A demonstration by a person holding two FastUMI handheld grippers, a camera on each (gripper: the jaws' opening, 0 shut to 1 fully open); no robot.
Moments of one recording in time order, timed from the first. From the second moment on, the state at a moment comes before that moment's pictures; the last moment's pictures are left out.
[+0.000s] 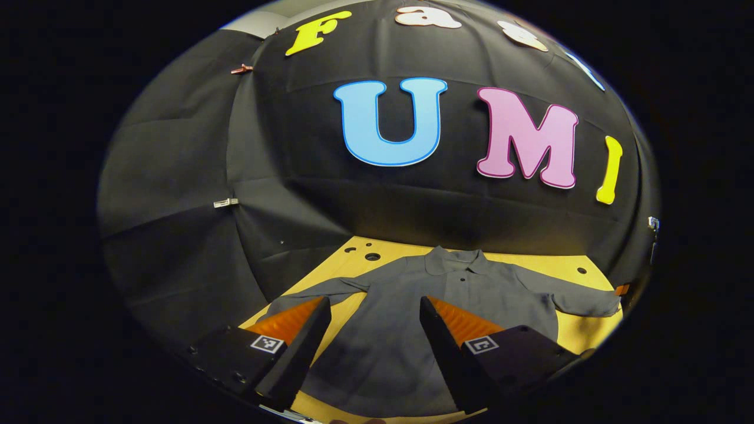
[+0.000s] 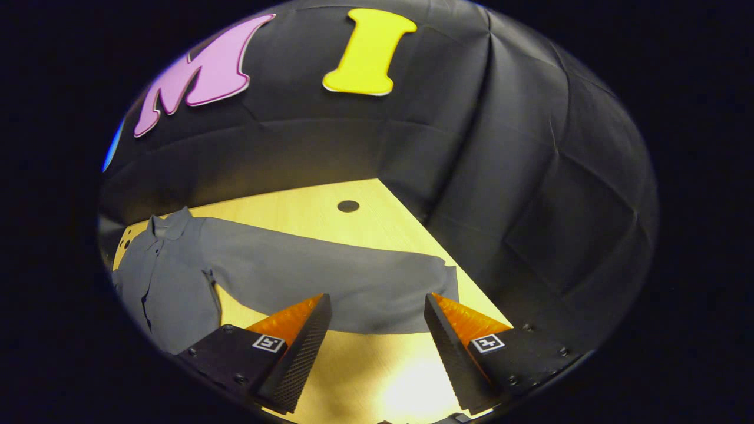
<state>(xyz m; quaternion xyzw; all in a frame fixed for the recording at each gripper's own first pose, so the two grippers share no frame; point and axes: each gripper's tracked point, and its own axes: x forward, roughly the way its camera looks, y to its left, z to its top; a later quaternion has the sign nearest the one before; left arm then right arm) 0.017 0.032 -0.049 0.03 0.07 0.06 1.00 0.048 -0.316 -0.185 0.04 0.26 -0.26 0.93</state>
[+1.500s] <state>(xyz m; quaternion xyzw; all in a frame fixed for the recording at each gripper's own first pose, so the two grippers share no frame) 0.031 -0.018 -0.058 0.05 0.11 0.02 0.99 0.084 -0.409 -0.258 0.14 0.36 -0.31 0.87</state>
